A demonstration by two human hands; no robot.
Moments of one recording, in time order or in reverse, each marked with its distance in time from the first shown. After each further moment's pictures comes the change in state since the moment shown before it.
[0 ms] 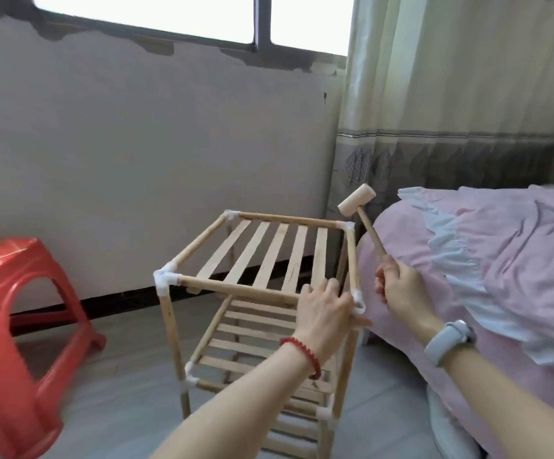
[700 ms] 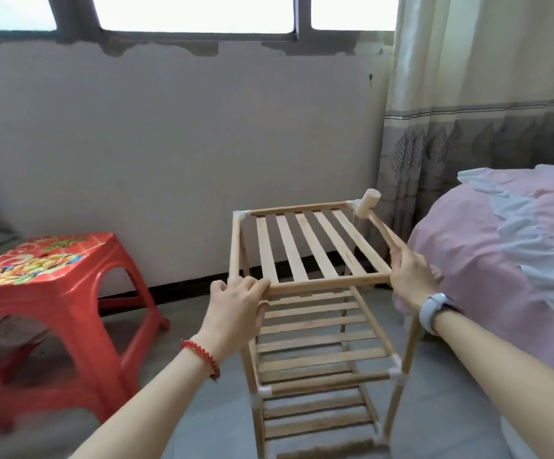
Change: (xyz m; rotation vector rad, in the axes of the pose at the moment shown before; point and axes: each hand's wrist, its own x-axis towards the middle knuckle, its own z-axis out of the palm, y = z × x) left_hand -0.103 -0.155 -0.039 0.178 0.131 -0.152; right_hand 0.037 0.041 0.062 -0.593 0.027 -0.033
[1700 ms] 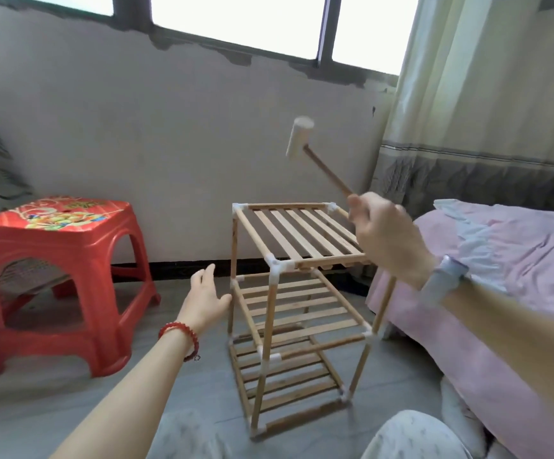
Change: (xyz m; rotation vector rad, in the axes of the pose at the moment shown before) left_hand -0.103 -0.030 -0.048 -0.626 -0.201 -0.664; right_hand -0.159 -0.154 -0.155 0.100 0.054 -0.485
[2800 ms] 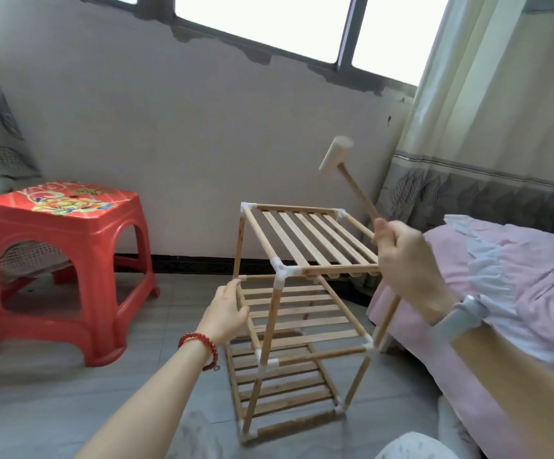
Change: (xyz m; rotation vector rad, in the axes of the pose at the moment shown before) left_hand -0.008 0.001 0.029 -0.113 -0.078 0.067; right_hand -0.011 0.015 0.019 0.143 0.033 0.076
